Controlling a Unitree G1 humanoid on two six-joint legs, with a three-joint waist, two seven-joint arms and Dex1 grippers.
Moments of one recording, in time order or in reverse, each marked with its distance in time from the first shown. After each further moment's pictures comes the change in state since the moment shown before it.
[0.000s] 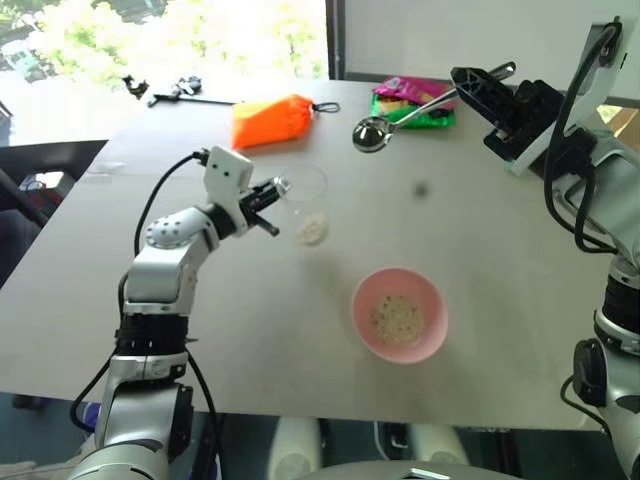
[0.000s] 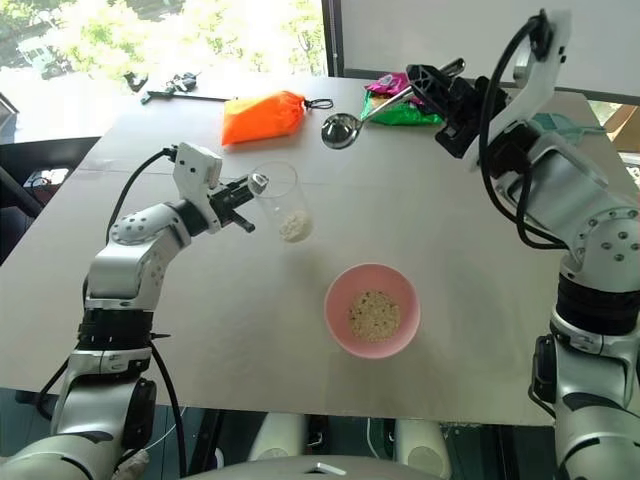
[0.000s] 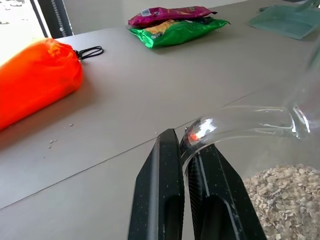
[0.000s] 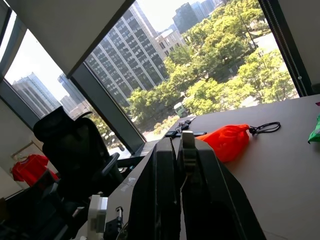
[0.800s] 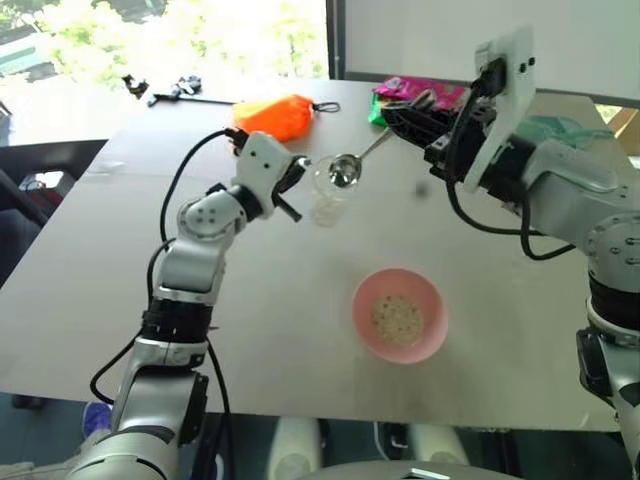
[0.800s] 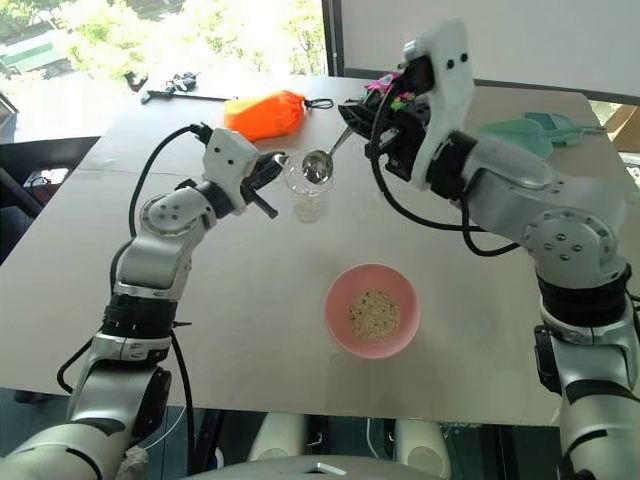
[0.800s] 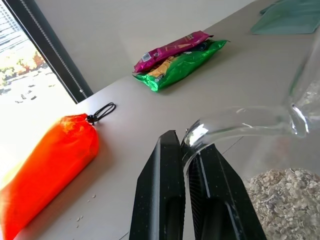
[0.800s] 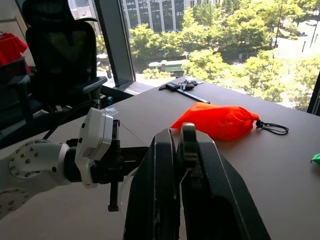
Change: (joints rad) left arm -0.081 -0.059 -0.149 -0.009 0.218 -0.210 0.102; right arm -0.107 -0.053 0.340 -0.115 -0.575 0.058 0.332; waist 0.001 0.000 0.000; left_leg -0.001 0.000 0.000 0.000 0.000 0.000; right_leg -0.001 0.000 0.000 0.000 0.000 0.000
